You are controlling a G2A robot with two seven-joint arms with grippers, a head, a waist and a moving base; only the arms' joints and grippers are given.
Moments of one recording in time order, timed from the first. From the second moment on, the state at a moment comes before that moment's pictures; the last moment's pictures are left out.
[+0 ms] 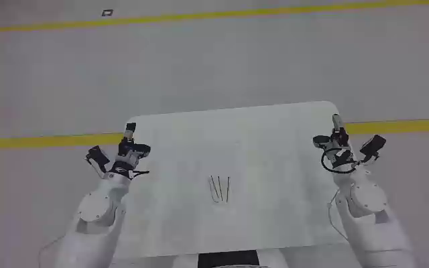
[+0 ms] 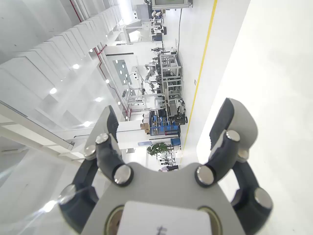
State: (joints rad) left arm 1.74 -1.15 -1.56 -1.85 -0.37 0.03 -0.15; right arm -1.73 -1.15 1.60 -1.80 0.42 0.00 0.00
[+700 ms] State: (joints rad) left arm 1.73 -1.12 -1.50 -1.97 -0.20 0.18 -0.47; right arm -1.73 -1.15 1.60 -1.80 0.42 0.00 0.00
